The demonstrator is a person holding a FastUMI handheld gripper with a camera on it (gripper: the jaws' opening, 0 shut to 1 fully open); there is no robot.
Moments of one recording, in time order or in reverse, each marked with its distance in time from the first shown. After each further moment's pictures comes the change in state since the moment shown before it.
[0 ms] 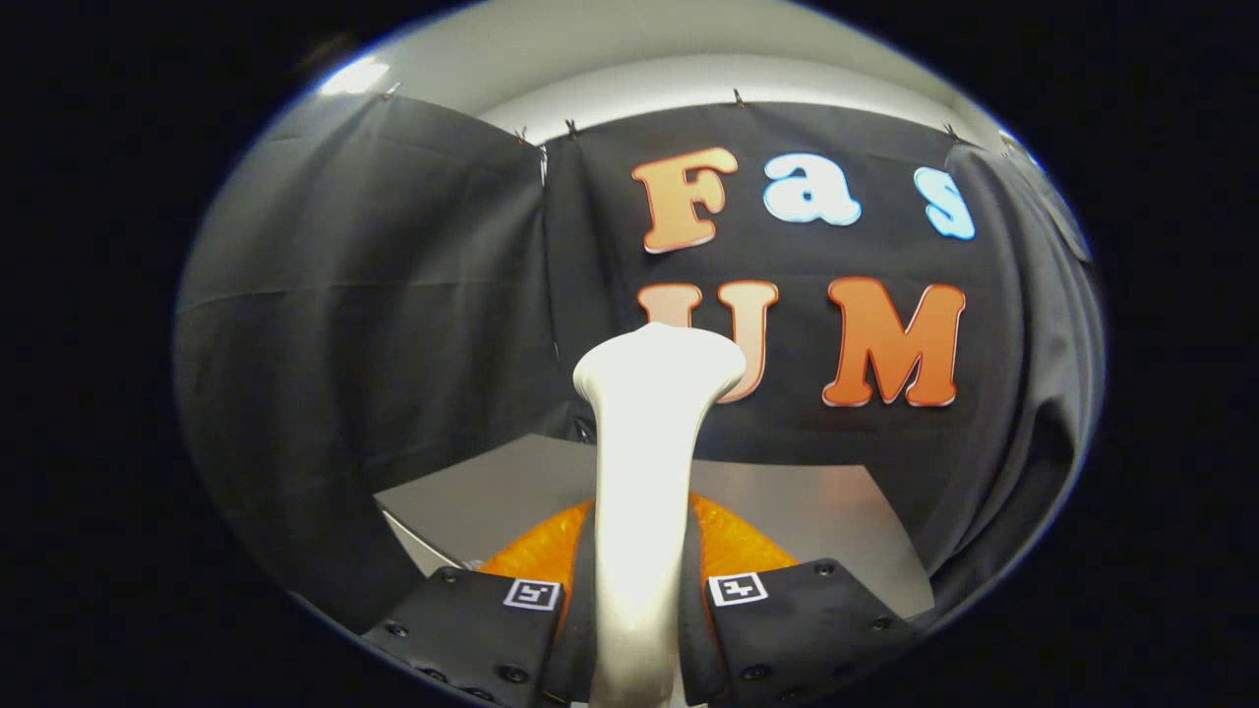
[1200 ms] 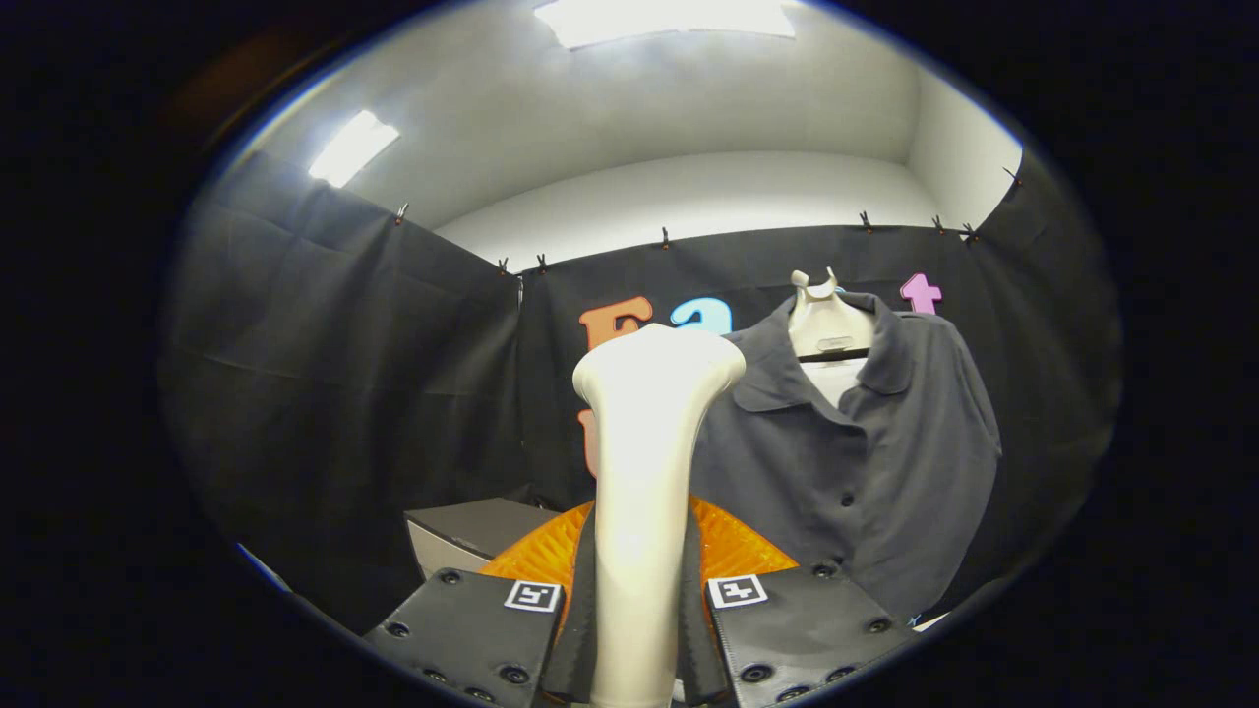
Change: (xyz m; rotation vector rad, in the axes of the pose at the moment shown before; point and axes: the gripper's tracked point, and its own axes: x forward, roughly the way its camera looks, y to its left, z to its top) arm -0.313 -0.198 0.088 -0.010 -0.282 -0.072
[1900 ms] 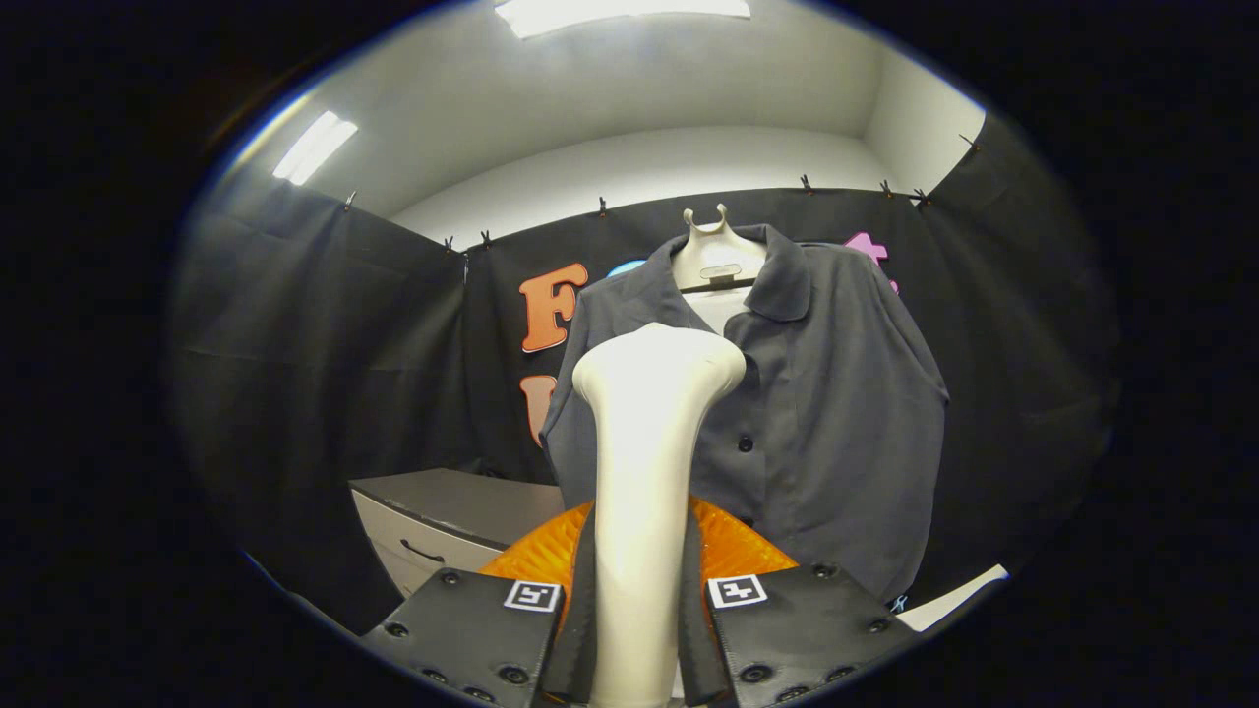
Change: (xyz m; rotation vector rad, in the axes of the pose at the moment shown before) arm 0.005 -0.103 -0.071 0.041 0.074 -0.101
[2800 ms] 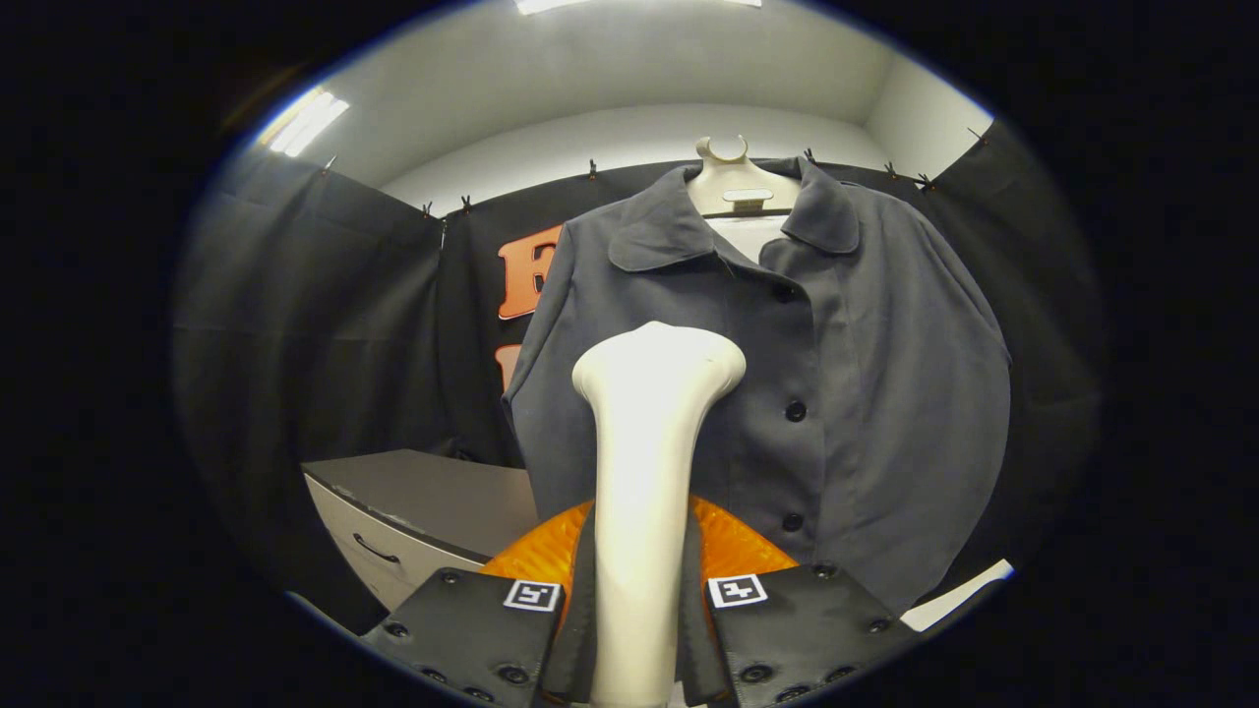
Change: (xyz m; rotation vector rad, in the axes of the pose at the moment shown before) arm 0.084 0.014 -0.047 -0.012 0.066 -0.070
